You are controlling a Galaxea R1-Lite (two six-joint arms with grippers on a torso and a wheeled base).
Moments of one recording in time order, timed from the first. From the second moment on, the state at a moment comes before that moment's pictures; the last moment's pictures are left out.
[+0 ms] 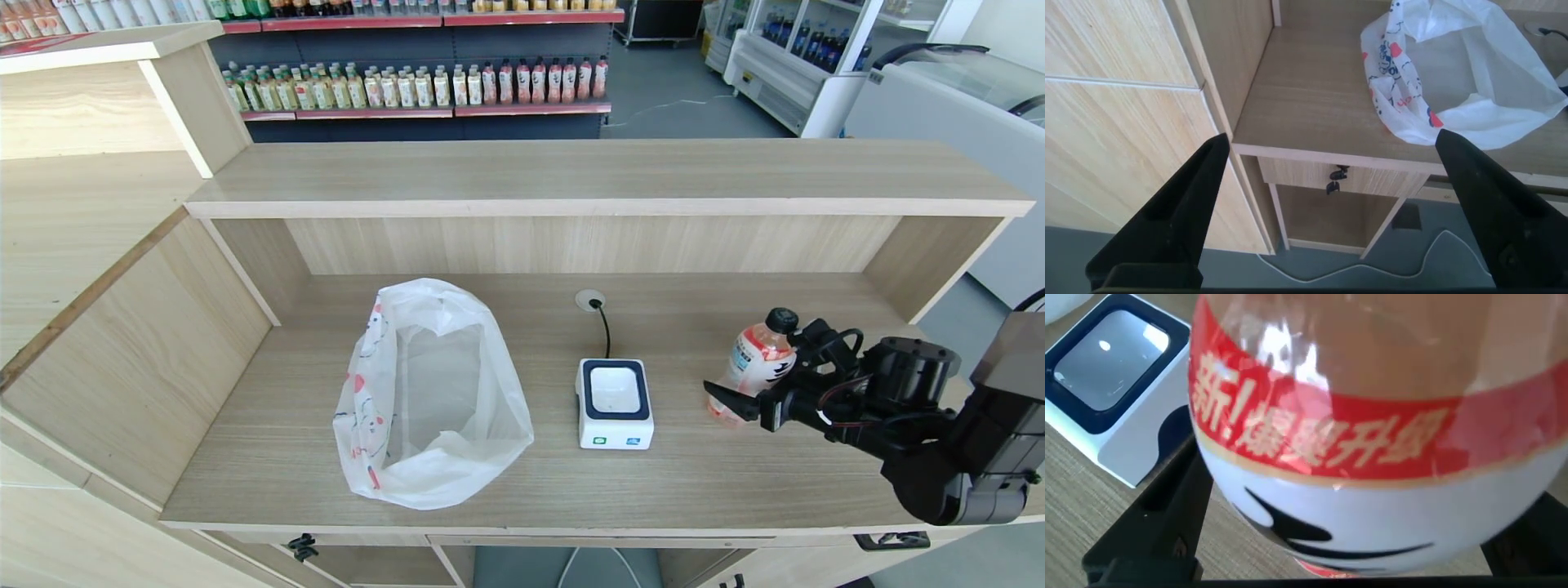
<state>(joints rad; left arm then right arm) 0.00 0.00 0.00 0.00 0.09 -0.02 -0.03 2.19 -0.60 -1.41 0.59 -0.29</state>
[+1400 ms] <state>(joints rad) 0.00 0.00 0.00 0.00 0.09 -0.02 -0.02 2.19 -0.61 -1.51 0.73 -0.24</state>
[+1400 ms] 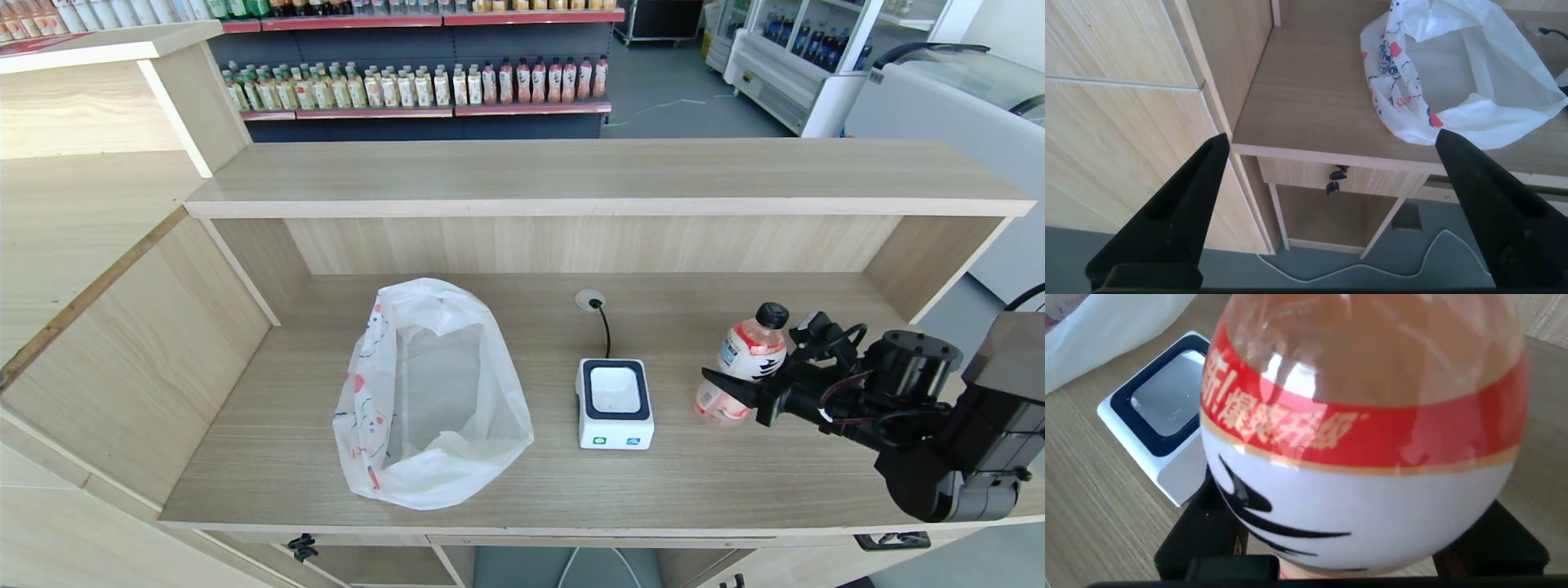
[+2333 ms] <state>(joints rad) 0.00 0.00 0.00 0.00 0.09 -0.02 -0.02 1.70 -0.70 -1.02 0.97 -0.04</state>
